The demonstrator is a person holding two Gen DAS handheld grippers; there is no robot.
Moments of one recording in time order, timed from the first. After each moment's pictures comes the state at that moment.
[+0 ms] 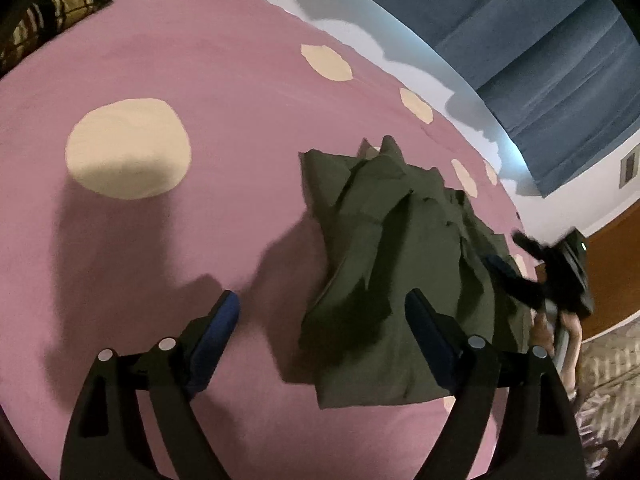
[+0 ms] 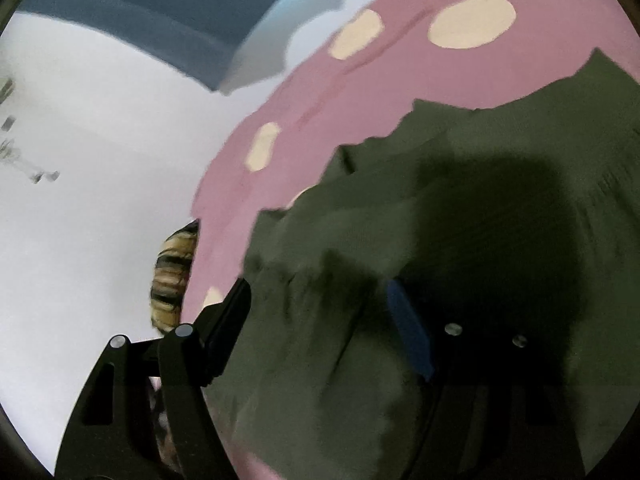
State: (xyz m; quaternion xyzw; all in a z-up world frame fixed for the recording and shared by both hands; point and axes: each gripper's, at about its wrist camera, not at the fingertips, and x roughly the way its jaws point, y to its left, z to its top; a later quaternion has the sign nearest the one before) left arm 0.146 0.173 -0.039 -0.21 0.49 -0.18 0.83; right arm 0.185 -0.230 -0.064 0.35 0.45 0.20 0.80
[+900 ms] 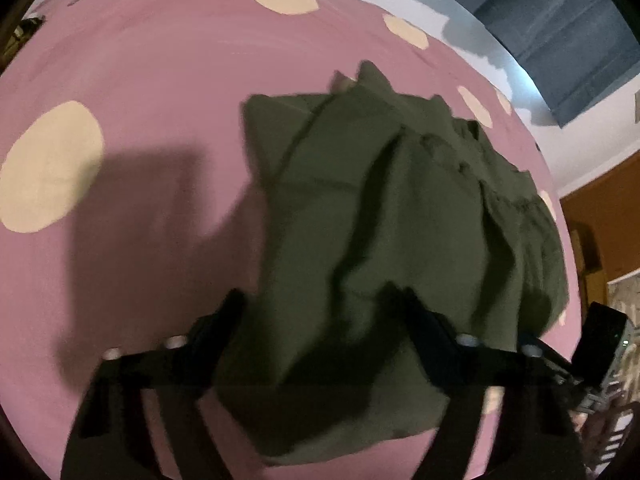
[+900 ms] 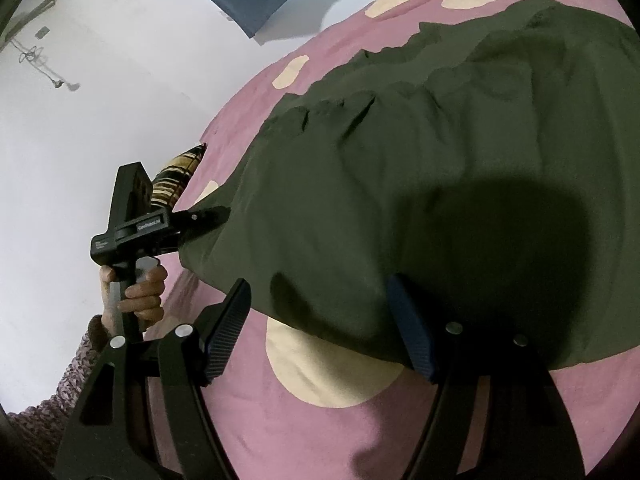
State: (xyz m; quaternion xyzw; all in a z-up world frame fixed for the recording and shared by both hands) left arm 0.176 0.110 -0.061 -0.11 0.57 -0.20 0.79; right arm 0.037 -0.200 -0.089 0.26 0.45 0.23 0.82
